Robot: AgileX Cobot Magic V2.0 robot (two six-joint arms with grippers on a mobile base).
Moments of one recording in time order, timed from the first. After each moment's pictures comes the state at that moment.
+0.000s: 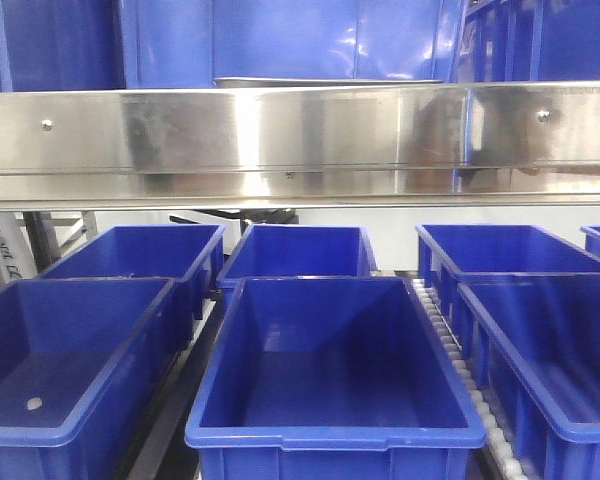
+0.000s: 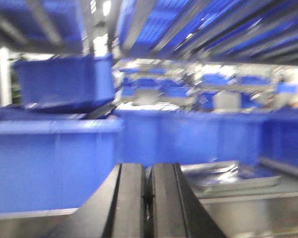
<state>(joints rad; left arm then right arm) -0.35 0.00 -0.45 0.29 0.32 -0.26 -0.08 0.01 0.00 0.11 0.08 -0.06</state>
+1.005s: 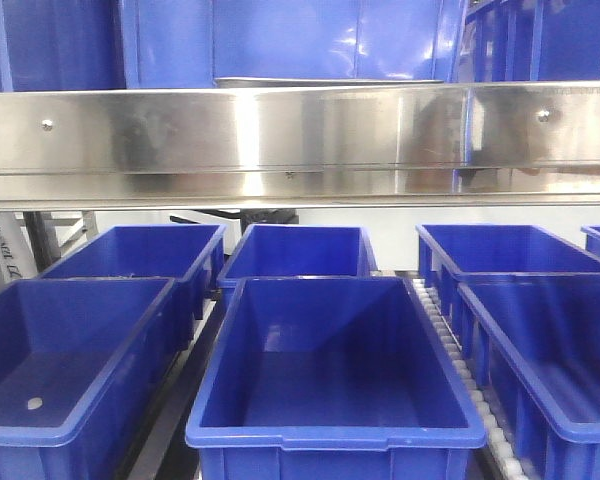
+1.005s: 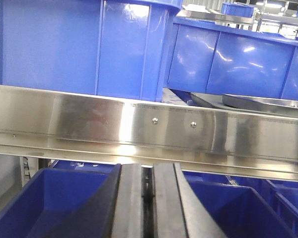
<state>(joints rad) -0.13 0.00 0.00 0.07 0.04 -0.16 -0.08 0.00 0.00 0.11 0.08 -0.06</state>
